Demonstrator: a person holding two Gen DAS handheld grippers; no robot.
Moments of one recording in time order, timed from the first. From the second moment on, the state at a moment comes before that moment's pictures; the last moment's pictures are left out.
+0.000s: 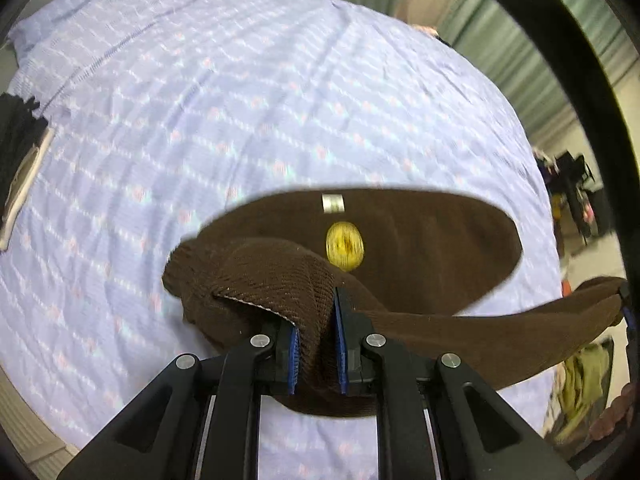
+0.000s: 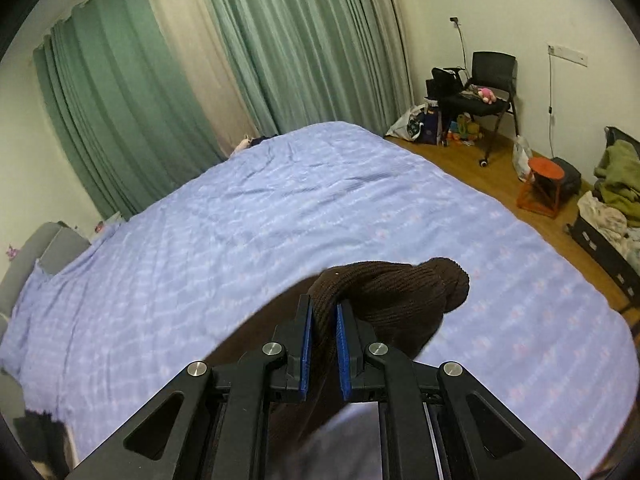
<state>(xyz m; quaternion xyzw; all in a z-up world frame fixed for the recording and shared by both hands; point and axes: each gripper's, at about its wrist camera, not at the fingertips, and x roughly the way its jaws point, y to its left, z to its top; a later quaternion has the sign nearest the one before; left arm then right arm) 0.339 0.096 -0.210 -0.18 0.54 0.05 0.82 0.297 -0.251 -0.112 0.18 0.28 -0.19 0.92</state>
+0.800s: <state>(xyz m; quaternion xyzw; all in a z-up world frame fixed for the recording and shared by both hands) 0.442 0.077 -0.183 0.00 0.51 -0.18 0.84 0.359 -0.210 -0.127 0.07 0.30 -0.06 0.95</state>
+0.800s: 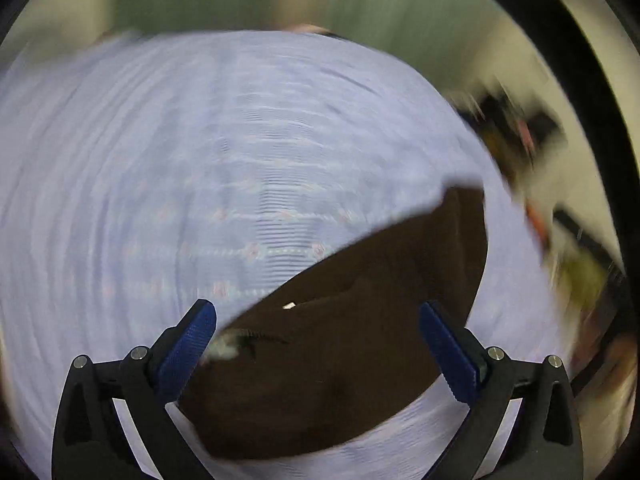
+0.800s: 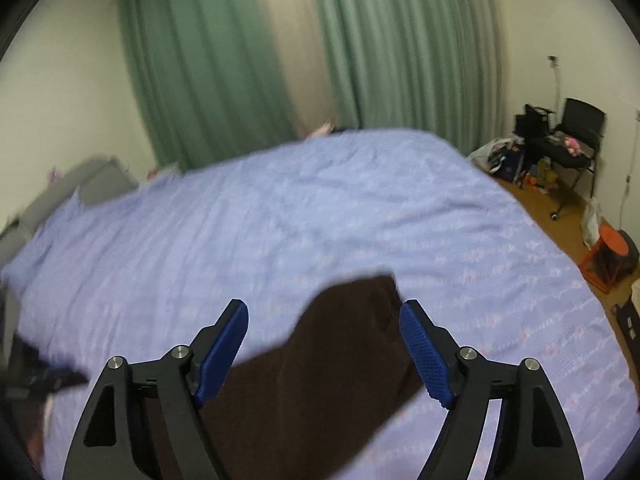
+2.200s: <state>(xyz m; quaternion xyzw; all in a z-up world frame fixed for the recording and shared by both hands) 0.525 0.061 -0.275 0.13 0.54 -0.13 0.82 0.367 -0.145 -0.260 0.08 0.46 0.19 0.86</state>
